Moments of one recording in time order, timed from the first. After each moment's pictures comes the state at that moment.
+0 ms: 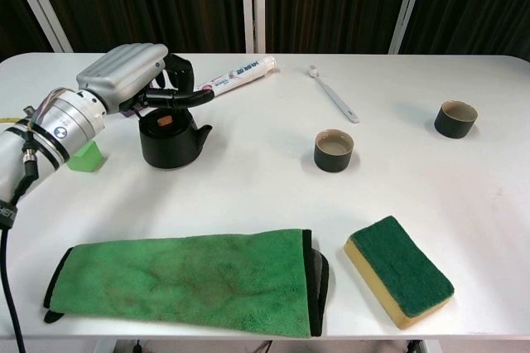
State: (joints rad) left arm -0.74 -2.01 -0.15 -0.66 1.46 1.18 -0.17; right arm 0.10 -1.14 0.09 -1.55 -1.56 1.55 -0.03
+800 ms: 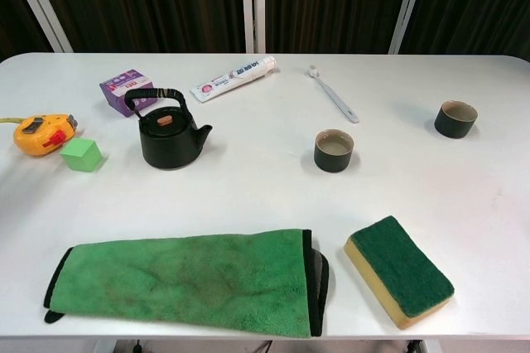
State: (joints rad) left arm -0.31 -1.27 0.06 -1.26 1.50 1.47 -0.12; right arm 0.03 -1.20 0.05 -1.38 -1.50 1.56 -0.03
